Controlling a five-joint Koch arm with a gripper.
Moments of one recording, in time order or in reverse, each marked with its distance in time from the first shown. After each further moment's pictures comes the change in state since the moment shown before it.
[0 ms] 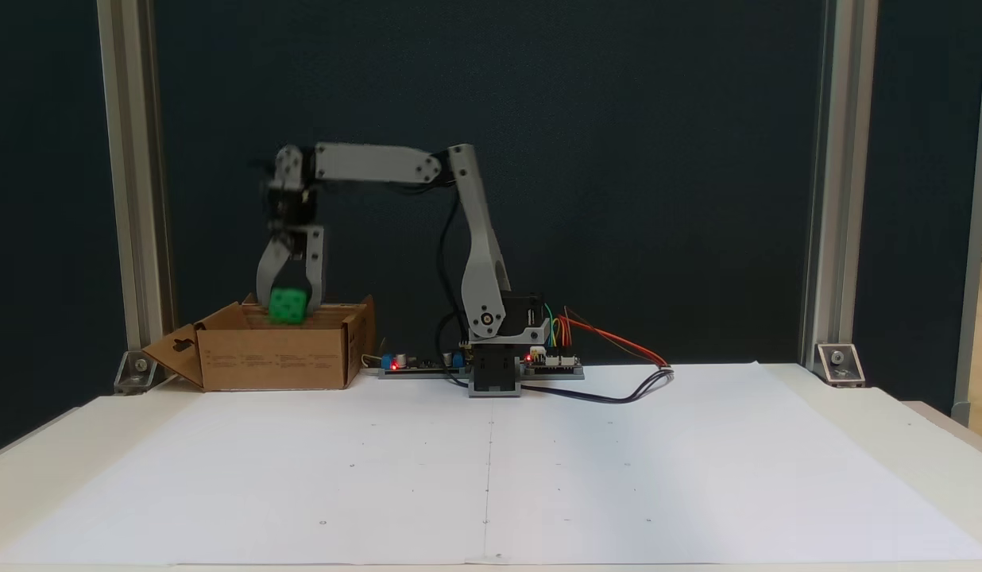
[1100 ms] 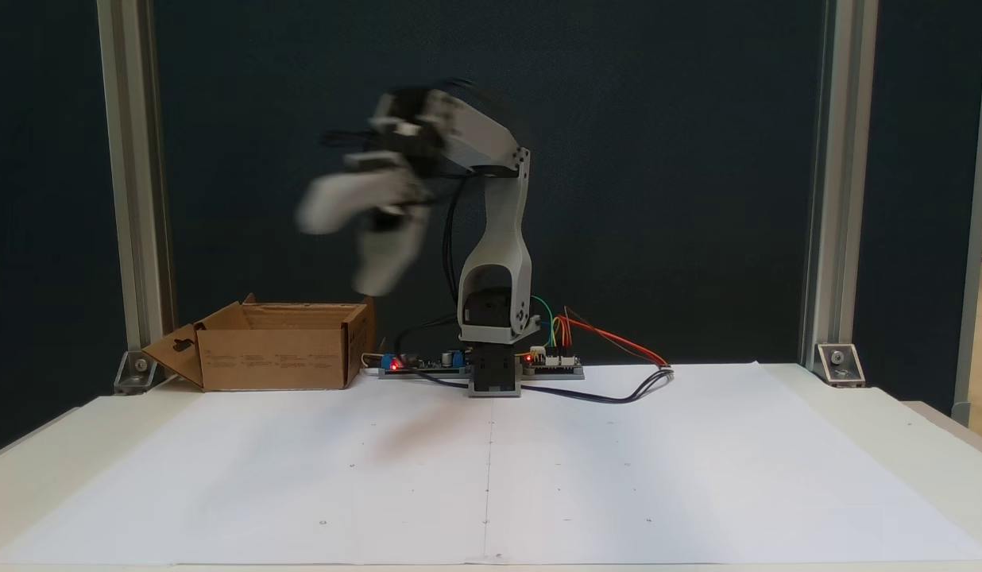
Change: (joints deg) arm -80.5 28.5 18.7 -24.1 22.2
